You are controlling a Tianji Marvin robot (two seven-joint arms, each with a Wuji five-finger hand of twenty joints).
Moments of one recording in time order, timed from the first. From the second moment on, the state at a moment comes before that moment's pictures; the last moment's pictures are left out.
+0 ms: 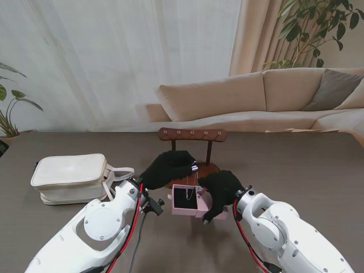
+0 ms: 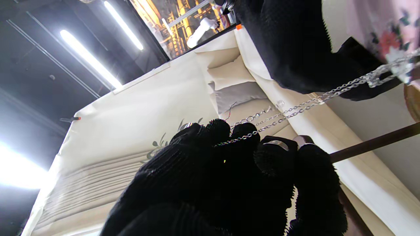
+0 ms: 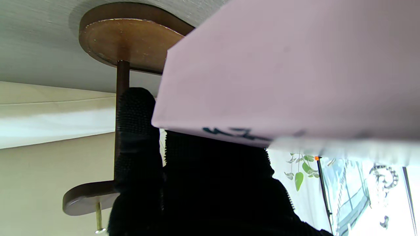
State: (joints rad) left arm 1.47 -1.15 -1.03 -1.70 -0.03 -0.28 -0.06; right arm -1.43 -1.05 1.04 -1.54 -1.02 -0.27 -0.08; left_hand 1.18 -0.33 0.39 -0.10 0.76 0.40 0.84 0.65 1.01 0.39 0.61 1.21 0.93 0.41 0.92 1.54 0.38 0.53 1.32 0.85; right_hand 0.02 -1.13 0.91 -0.40 0.82 0.15 0.78 0.50 1.04 0.10 0.67 0.71 1.09 0.11 0.61 0.50 0.76 0.20 1.09 0.45
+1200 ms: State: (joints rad) left arm 1.50 -1.12 -1.06 -1.69 0.15 -0.21 -0.15; right arm -1.42 -1.05 1.05 -1.56 -1.01 -0.27 -0.04; left_hand 1.06 -0.41 0.49 -0.10 0.79 0.33 0.74 0.60 1.00 0.37 0.44 1.04 0.93 0.46 0.55 1.36 0.30 0.49 1.22 0.74; right_hand 0.02 -1.13 0.91 -0.40 0.82 0.15 0.78 0.50 1.04 0.10 0.67 0.72 1.09 0.12 0.61 0.51 0.76 0.20 1.09 0.45
